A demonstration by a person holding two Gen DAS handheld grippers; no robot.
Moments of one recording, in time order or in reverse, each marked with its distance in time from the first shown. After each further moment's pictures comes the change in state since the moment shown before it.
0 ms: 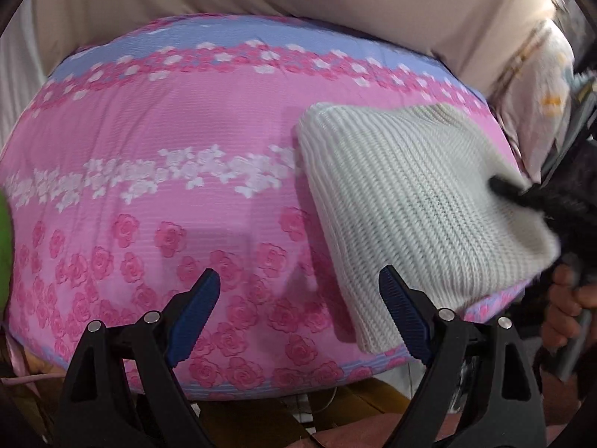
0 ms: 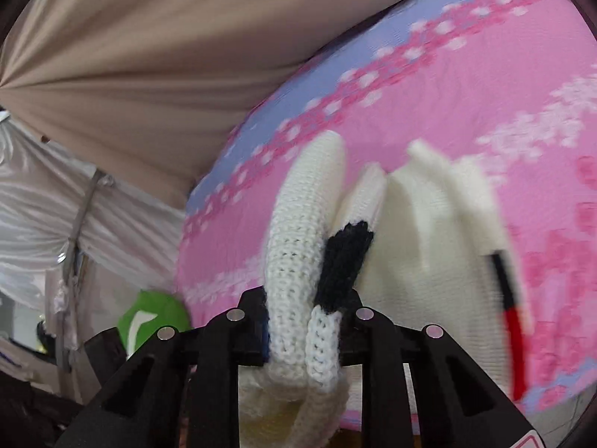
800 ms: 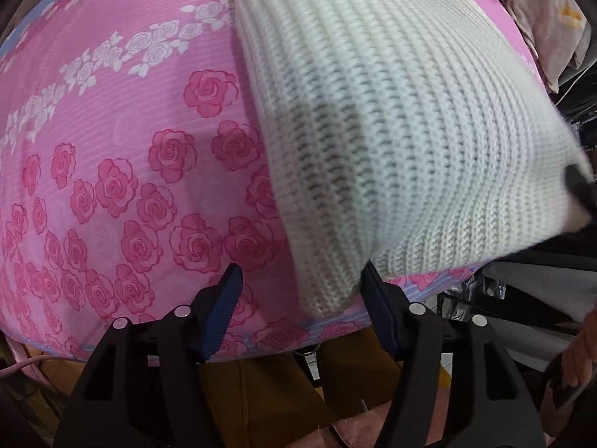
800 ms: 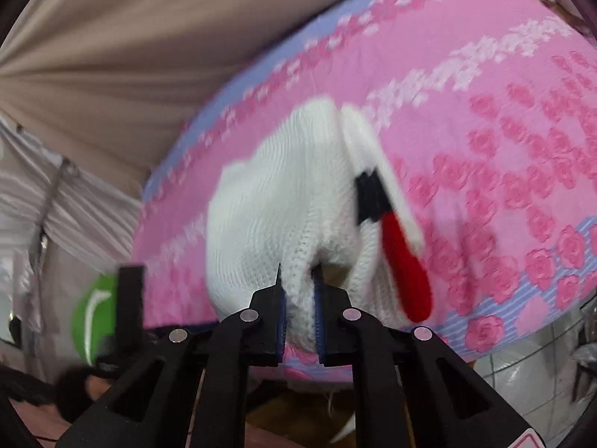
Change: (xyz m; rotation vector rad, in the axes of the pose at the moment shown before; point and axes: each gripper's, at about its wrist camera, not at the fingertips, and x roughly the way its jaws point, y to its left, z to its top) left arm 0.103 -0.047 -0.035 0.090 0.399 0.033; right arm -0.056 -0.066 -0.075 0.018 -0.030 -0.115
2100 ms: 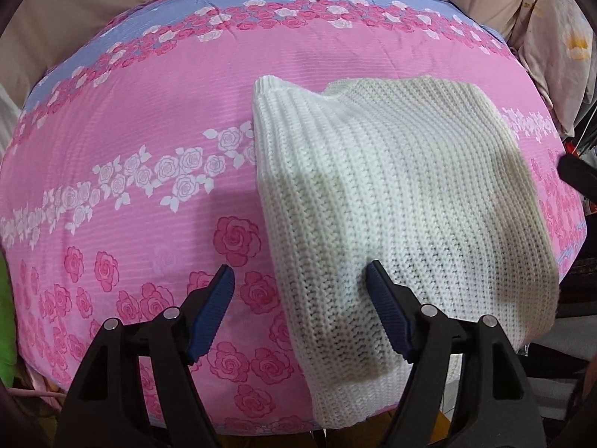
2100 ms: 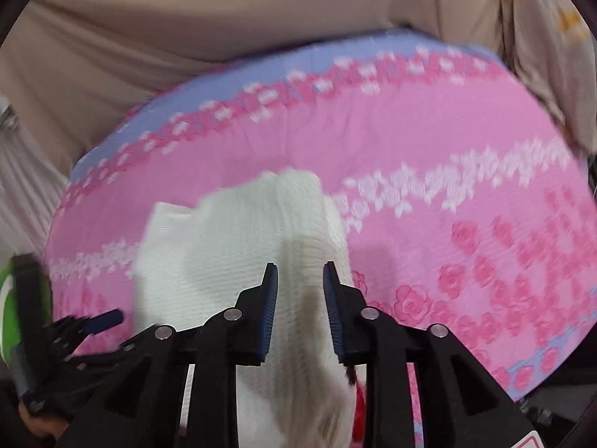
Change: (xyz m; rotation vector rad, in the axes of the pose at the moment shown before) left arm -0.034 0.002 0.051 -0.033 -0.265 0.123; right arm 0.050 0.062 0.076 -0.307 -0.046 -0.338
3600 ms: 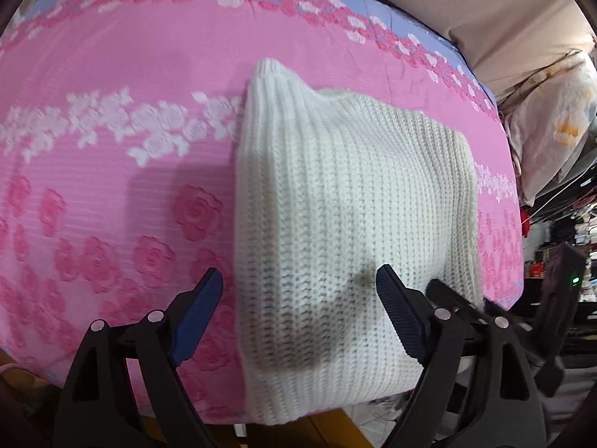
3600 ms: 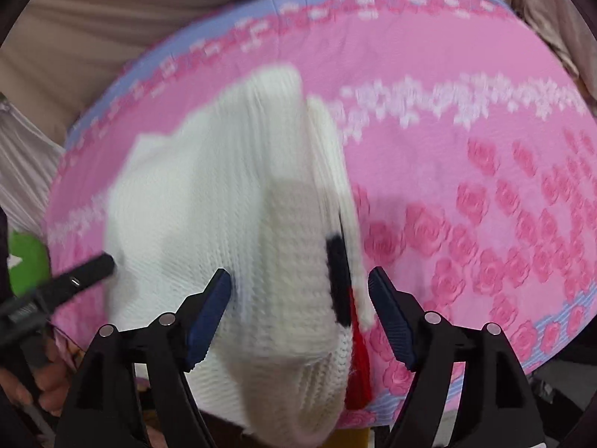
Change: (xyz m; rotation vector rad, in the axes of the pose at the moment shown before) left arm 0.012 0.018 -0.002 -0.285 0.018 -0.264; right arm 0.061 -0.036 -0.063 0.074 0.246 0.013
